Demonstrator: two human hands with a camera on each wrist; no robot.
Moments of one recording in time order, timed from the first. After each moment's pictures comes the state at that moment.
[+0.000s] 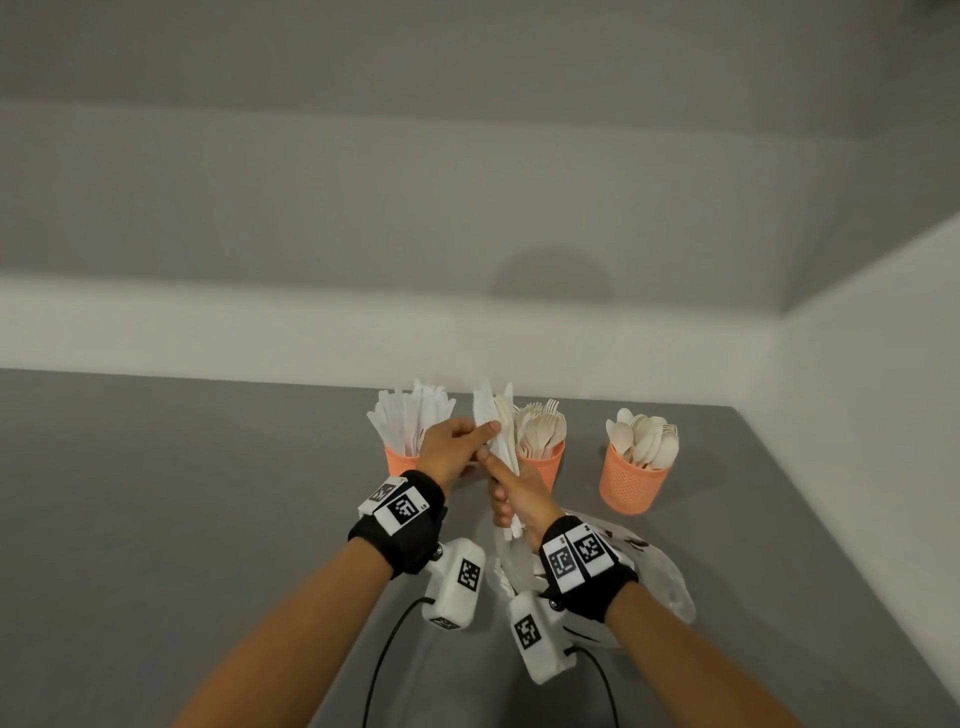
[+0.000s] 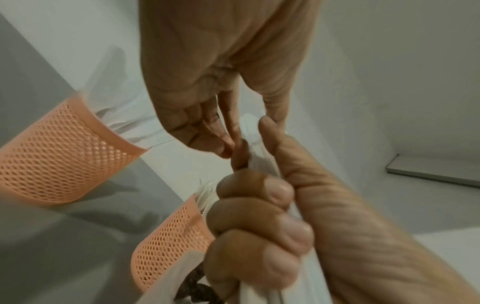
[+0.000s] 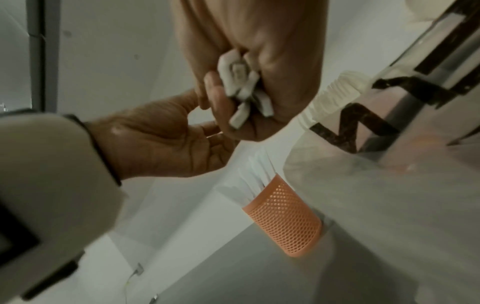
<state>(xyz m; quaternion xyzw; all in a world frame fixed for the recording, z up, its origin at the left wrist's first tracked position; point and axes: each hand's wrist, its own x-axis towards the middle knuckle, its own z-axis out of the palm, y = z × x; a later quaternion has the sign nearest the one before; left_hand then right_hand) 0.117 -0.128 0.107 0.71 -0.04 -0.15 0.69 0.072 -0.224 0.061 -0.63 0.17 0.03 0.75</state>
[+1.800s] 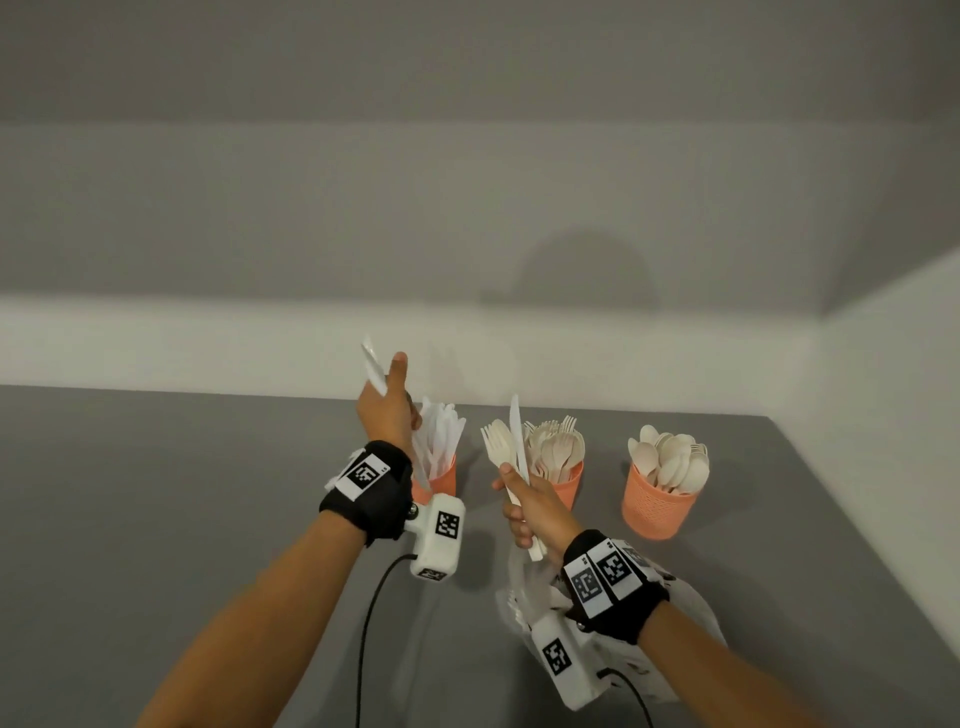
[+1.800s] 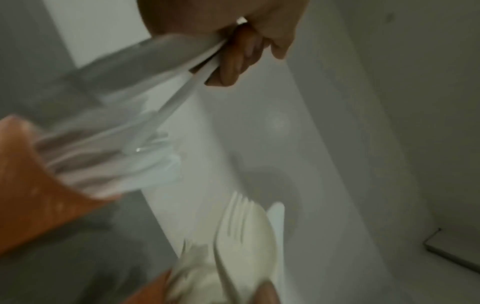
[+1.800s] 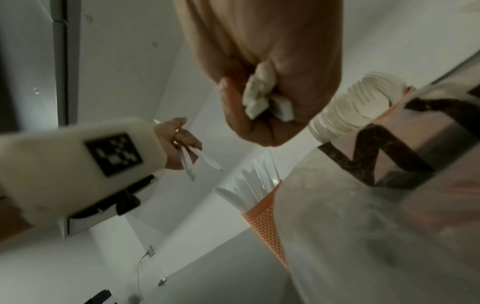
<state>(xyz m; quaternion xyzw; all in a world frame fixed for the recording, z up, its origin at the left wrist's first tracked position) 0.190 -0.104 0.137 0.60 0.09 0.10 0.79 0.088 -0.243 0.070 -0.70 0.14 0.06 0.70</state>
